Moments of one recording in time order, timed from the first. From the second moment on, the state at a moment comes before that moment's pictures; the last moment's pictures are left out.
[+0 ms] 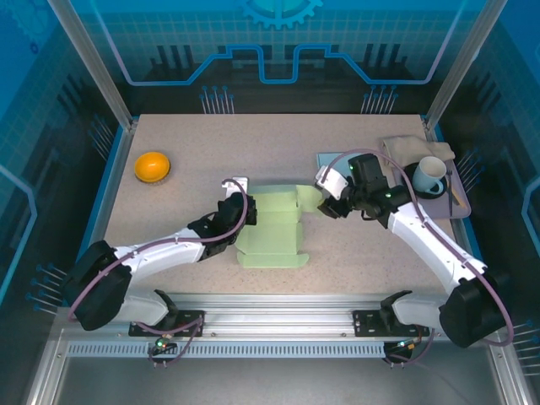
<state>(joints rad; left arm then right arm) -0.73 1.35 0.68 0.08 -0.51 -0.45 0.38 1.23 0.97 -0.58 -0.25 -0.64</state>
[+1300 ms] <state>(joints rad) -0.73 1.31 0.62 0.17 -0.46 -0.27 0.30 1.31 0.91 -0.63 -0.44 -0.98</state>
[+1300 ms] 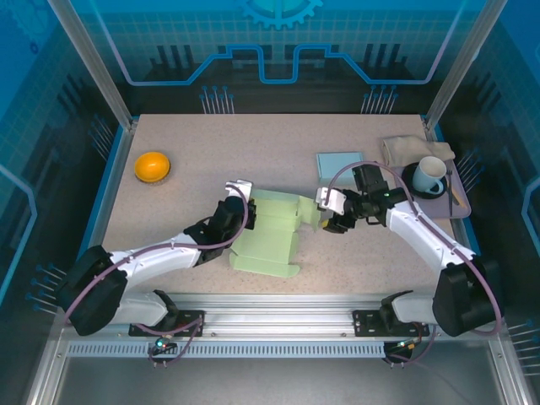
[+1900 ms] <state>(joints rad) -0.73 1.30 0.62 0.18 -0.44 -0.30 0.36 1.34 0.96 -0.61 -0.50 -0.88</state>
